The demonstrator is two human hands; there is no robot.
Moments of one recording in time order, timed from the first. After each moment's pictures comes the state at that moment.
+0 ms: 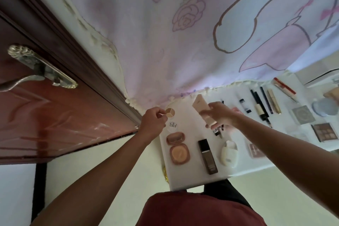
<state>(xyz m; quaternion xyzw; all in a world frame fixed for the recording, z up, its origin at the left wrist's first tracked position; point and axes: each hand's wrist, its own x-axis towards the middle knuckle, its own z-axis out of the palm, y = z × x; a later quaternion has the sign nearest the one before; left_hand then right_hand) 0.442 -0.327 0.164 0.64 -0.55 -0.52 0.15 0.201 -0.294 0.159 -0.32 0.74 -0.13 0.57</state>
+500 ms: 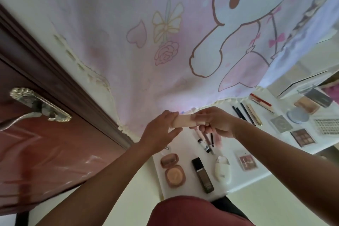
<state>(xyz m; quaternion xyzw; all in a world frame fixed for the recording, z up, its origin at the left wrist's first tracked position) 0.401 -0.339 0.224 0.37 -0.88 -0.28 0.11 0.187 -0.276 0.251 -0.30 0.61 -0.34 0.66</state>
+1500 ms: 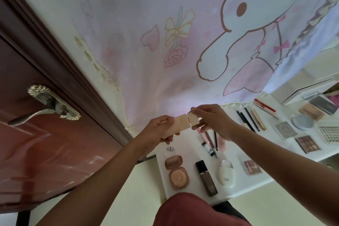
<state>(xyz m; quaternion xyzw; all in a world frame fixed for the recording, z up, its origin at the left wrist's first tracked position) 0.431 -0.340 0.246 0.40 -0.53 -0.73 0.17 0.220 -0.278 0.271 -0.37 0.63 -0.41 0.55</state>
